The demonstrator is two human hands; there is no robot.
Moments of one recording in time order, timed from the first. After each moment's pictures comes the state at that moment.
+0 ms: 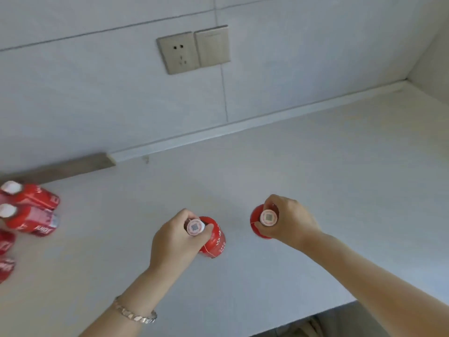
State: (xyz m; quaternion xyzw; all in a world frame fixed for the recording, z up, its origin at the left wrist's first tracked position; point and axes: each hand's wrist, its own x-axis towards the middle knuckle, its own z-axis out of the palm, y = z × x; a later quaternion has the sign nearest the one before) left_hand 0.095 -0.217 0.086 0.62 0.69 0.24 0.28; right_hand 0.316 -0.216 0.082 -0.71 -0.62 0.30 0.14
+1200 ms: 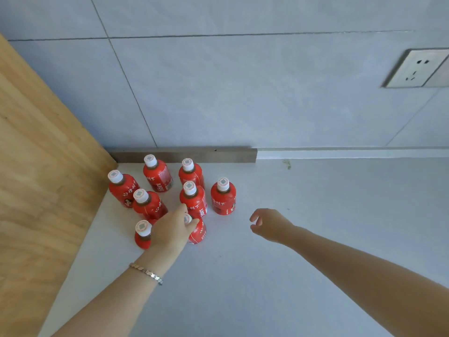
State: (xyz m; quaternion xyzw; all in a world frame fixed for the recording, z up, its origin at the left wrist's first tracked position) left_hand -0.356 -0.143 0.046 0.60 0.78 0.11 0.15; right_hand -0.132 -0.091 0.025 -0.62 -0.68 0.37 -0.04
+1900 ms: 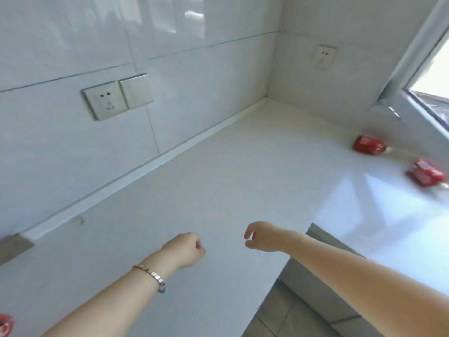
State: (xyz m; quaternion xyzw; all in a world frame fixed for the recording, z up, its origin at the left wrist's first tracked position) left_hand 0.071 -0.161 0.057 0.86 0.39 -0.19 0.28; right_hand 0.244 -0.287 0.075 -0.82 -0.44 0.37 0.02
